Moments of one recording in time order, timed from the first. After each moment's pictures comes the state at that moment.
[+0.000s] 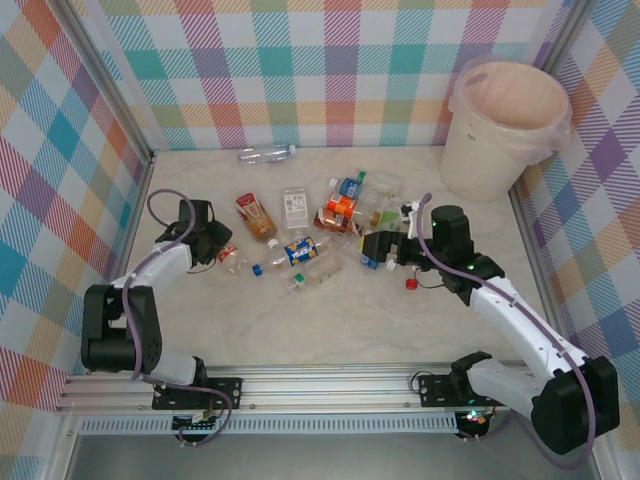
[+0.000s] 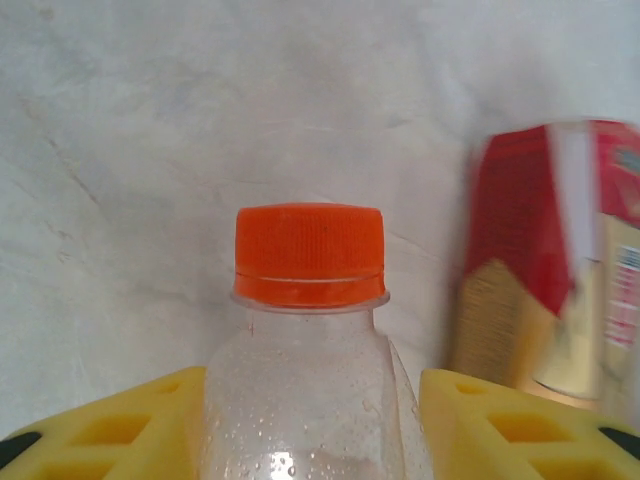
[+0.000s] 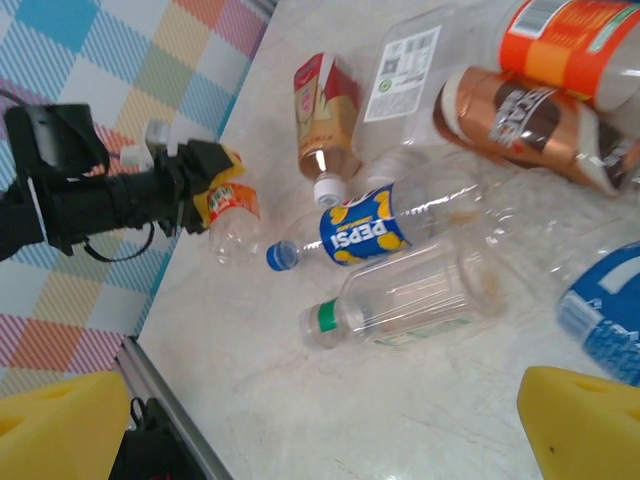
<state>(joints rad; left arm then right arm) -0.03 1.44 0.86 -0.34 -0.02 -0.89 0.40 1.05 0.75 -0.21 -0.58 0.55</state>
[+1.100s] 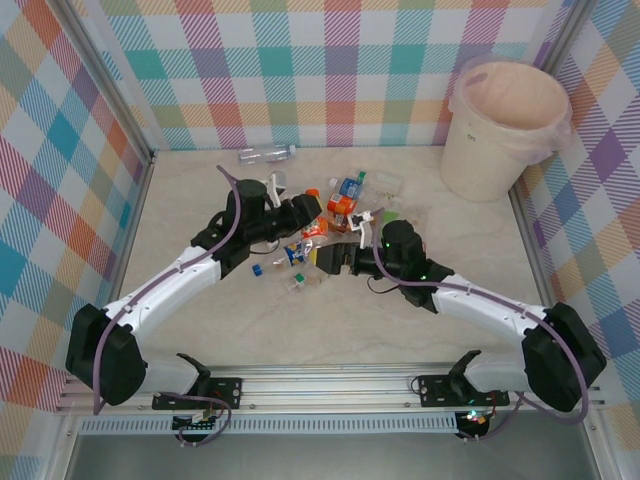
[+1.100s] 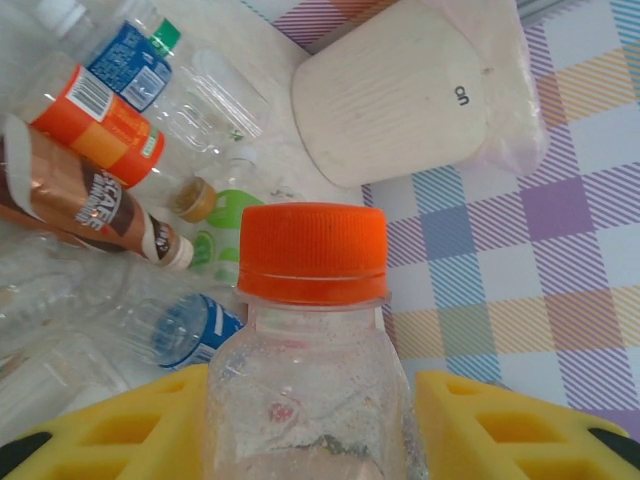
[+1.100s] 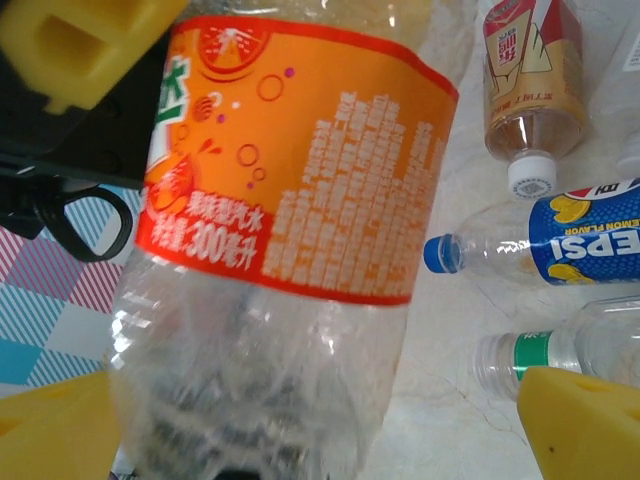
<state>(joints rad) -0.56 1.33 1.04 -0.07 0.33 -0.97 0.73 1.27 0.70 0.31 -0.50 0.78</state>
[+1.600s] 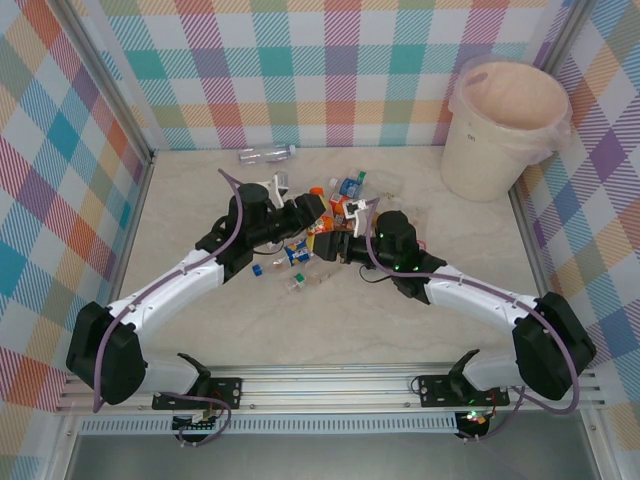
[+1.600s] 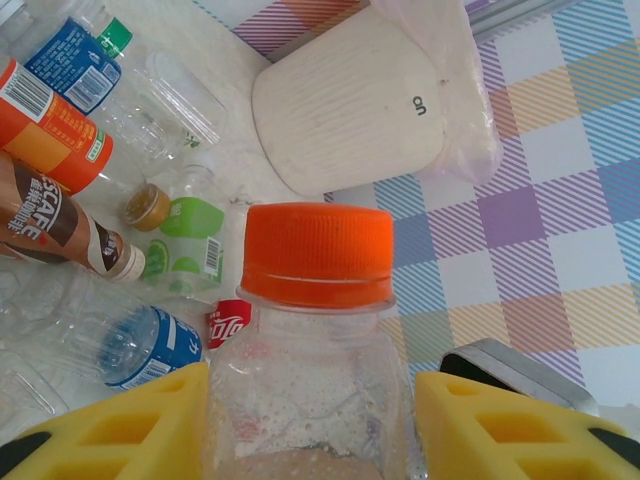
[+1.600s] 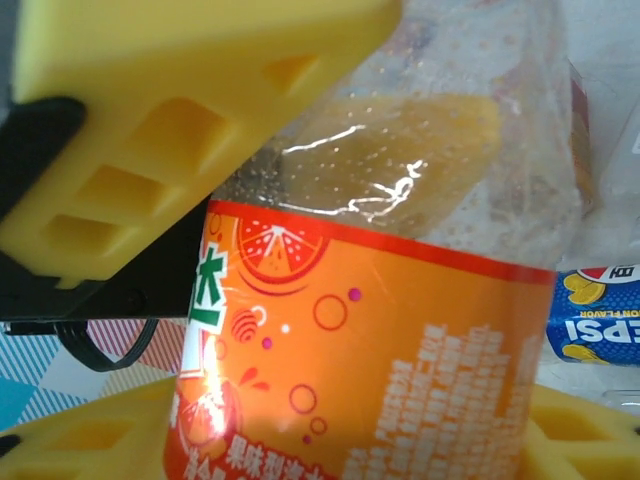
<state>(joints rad) -0.58 1.34 1.00 0.04 0.32 -1.02 0.73 1.33 0.78 0.35 -0.46 0.78</state>
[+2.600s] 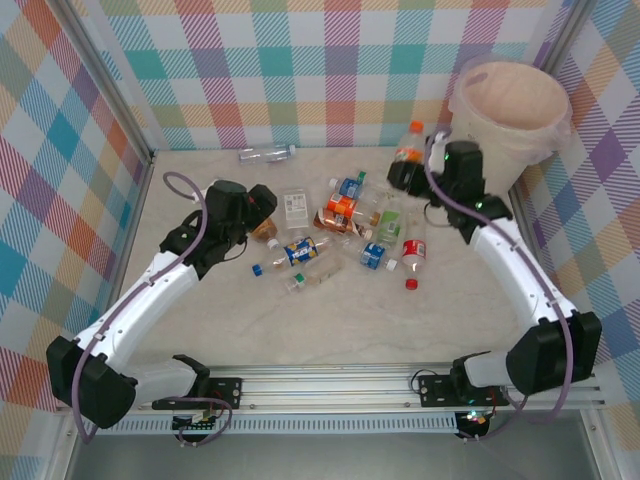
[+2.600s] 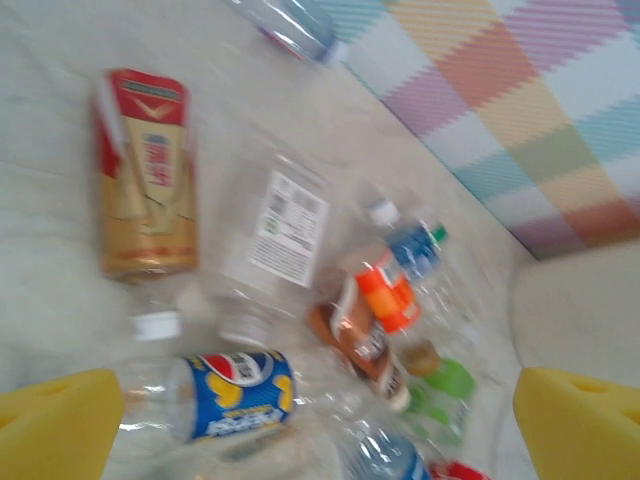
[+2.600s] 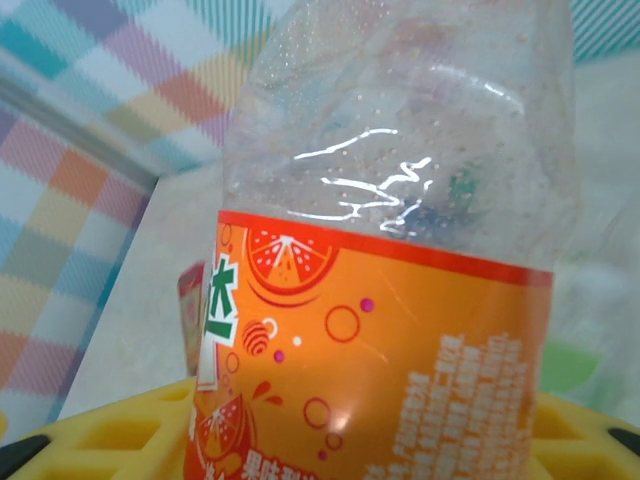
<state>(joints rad) -0.46 1.20 1.10 -0.55 -0.24 -1.04 0.22 1.38 1.33 -0.38 -0.28 0.44</state>
